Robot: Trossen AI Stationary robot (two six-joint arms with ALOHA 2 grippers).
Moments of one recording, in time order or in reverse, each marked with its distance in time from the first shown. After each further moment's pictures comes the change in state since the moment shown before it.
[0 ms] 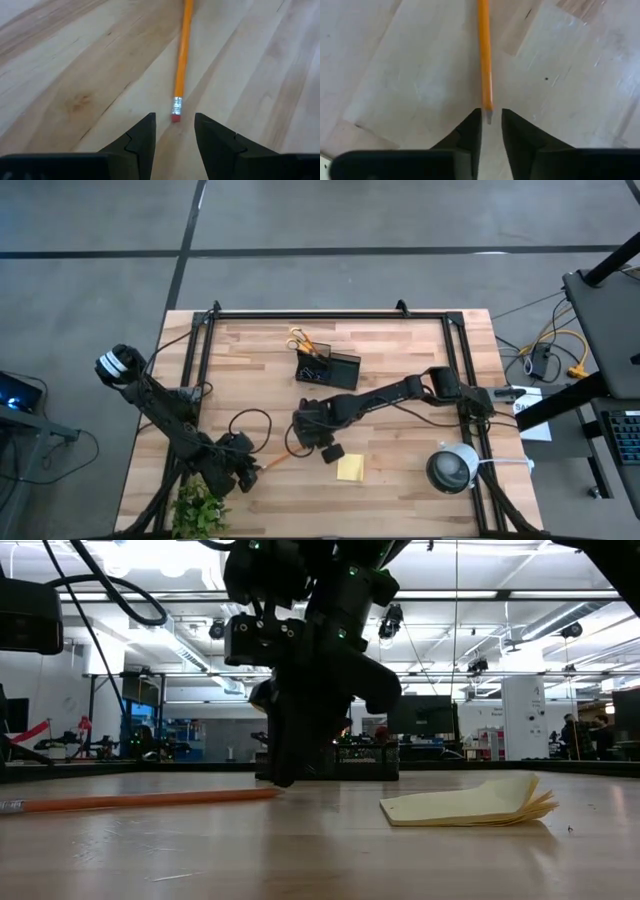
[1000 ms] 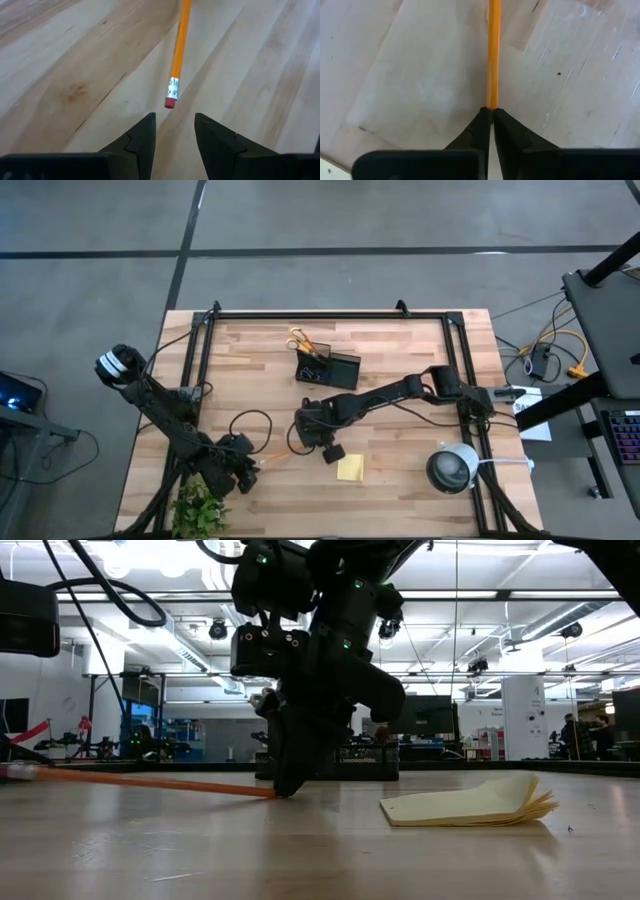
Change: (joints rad) left arm 0.000 -0.001 0.001 0.004 0.037 -0.003; right arm -0.008 -0.002 -0.063 0.064 -0.052 0.038
